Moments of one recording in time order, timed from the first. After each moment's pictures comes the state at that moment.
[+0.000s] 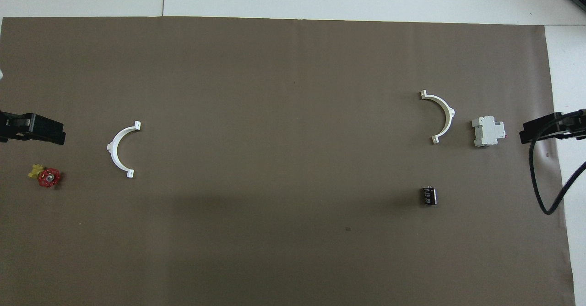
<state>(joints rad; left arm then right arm) -0.06 -0.04 0.01 -1.61 0.04 1.52 0.05 0.08 0.00 -0.12 -1.54 -0.04 1.47 -0.08</state>
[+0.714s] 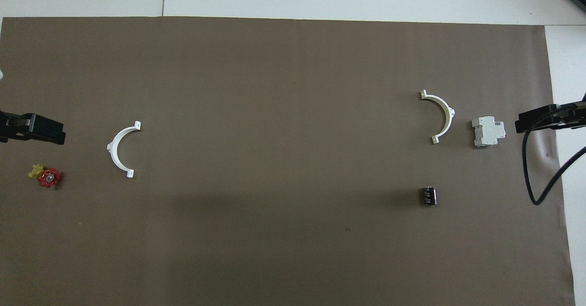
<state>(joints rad) -0.06 -0.04 0.01 -1.61 0.04 1.52 0.05 0.09 0.00 -0.11 -1.60 -0.03 1.63 -0.08</state>
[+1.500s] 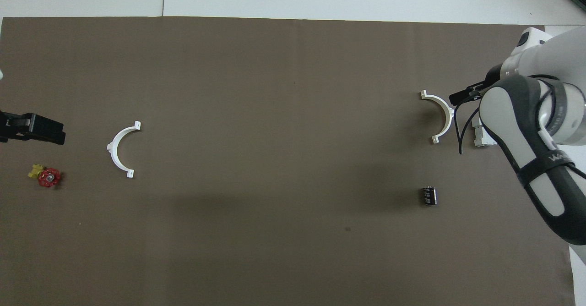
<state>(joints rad) -0.06 -0.04 0.01 -1.61 0.04 1.52 0.05 0.04 0.36 -0.12 -1.74 0.10 2.20 -0.49</state>
